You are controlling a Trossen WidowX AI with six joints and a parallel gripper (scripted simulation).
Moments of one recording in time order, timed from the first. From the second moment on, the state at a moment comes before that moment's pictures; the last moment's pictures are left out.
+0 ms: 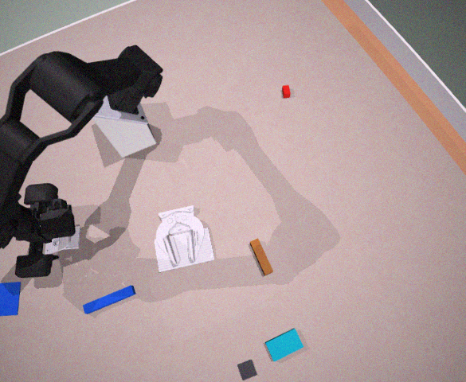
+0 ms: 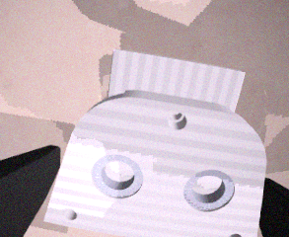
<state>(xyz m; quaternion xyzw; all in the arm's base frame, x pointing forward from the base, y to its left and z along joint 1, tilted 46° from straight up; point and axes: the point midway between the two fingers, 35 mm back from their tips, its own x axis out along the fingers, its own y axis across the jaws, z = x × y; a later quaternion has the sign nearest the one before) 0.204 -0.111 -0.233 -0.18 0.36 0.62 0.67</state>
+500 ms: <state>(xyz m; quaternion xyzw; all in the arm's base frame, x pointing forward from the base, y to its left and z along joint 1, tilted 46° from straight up) 0.204 -0.111 -0.233 -0.18 0.36 0.62 0.67</state>
